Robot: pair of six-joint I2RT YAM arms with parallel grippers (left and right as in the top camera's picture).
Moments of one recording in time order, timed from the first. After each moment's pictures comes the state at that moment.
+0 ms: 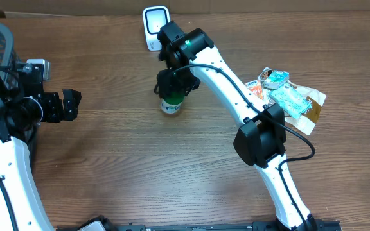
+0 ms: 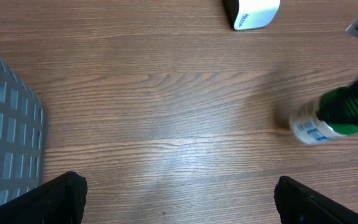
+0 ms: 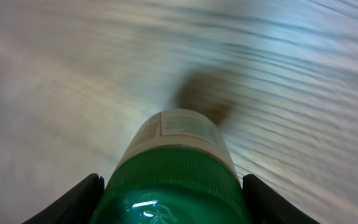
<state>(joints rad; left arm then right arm) 0.47 1.32 1.32 -0.95 0.46 0.35 0.60 2.46 2.45 -1.40 -0.26 0.14</state>
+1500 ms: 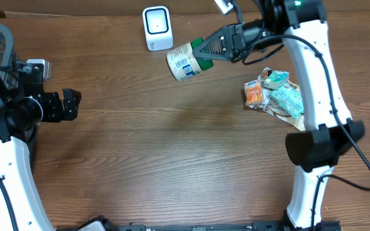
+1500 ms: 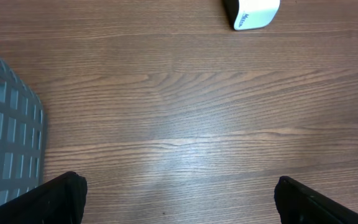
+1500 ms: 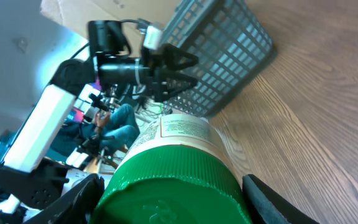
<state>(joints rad) 0.47 1.32 1.32 -0.95 0.46 0.35 0.21 2.16 2.47 -1.64 -1.35 -0.44</state>
